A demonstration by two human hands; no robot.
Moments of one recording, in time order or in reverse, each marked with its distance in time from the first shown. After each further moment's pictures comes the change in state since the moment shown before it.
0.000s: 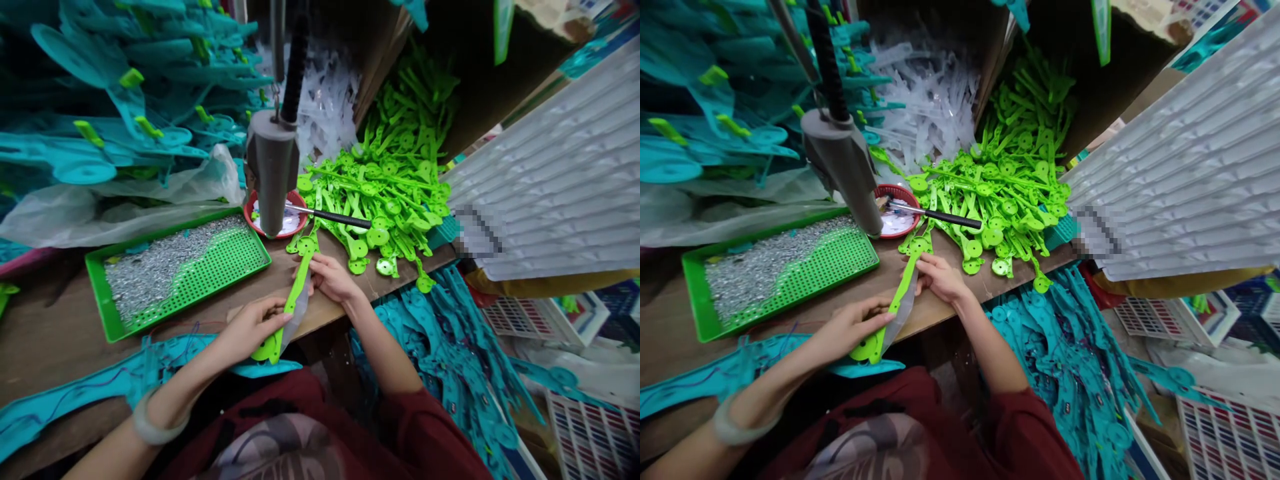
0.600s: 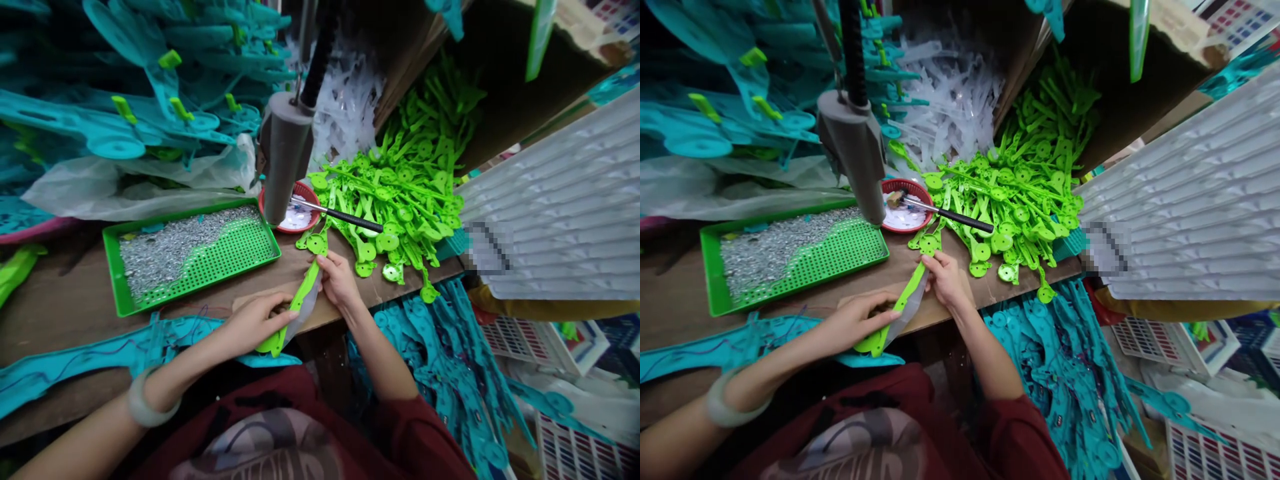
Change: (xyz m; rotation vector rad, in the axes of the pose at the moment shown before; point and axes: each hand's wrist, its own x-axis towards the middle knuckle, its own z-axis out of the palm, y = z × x) left_hand -0.009 0.004 -0.003 0.318 0.030 0.068; right_hand 0.000 0.004 0.026 -0.091 0.403 -0.093
